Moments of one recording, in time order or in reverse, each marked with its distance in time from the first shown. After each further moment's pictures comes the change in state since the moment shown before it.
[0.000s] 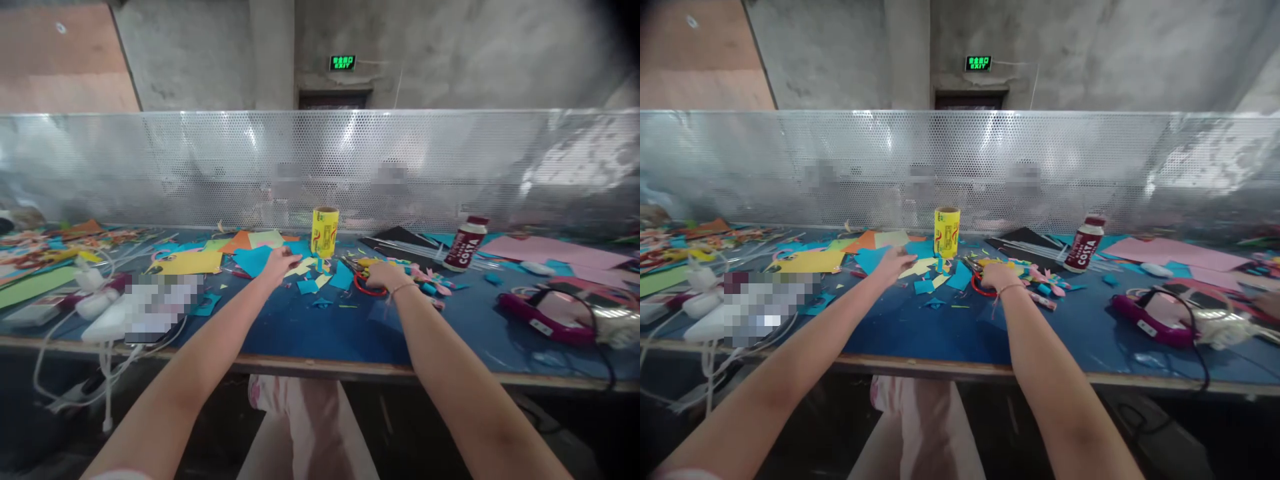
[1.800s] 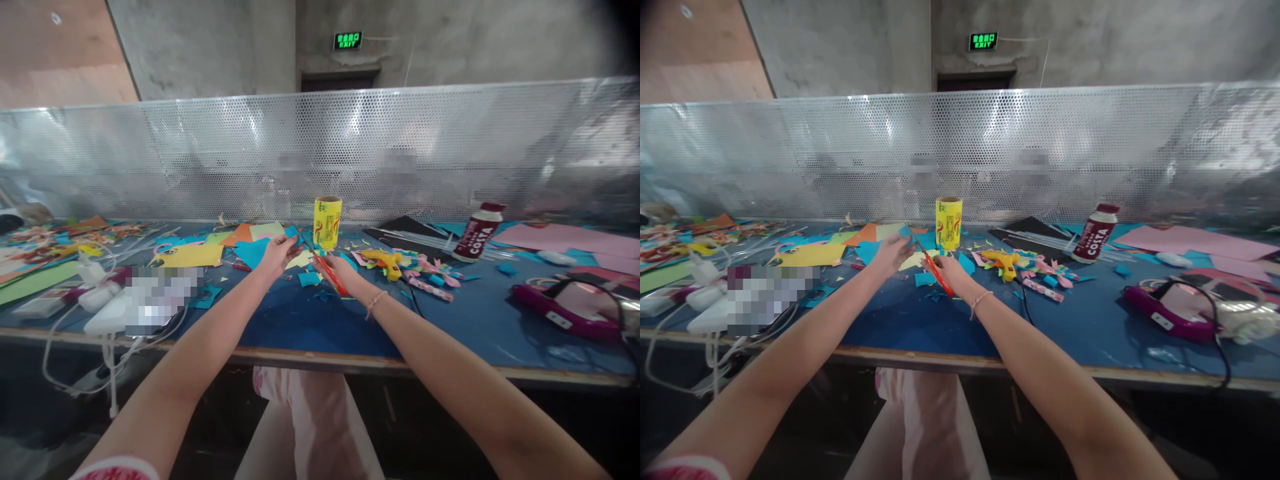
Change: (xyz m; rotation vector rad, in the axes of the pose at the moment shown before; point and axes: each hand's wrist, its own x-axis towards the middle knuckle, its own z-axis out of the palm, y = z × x) left_hand -0.005 0.008 0.003 -0.245 -0.019 0.017; right_hand -0.033 -0.095 0.003 0.797 0.302 -0.424
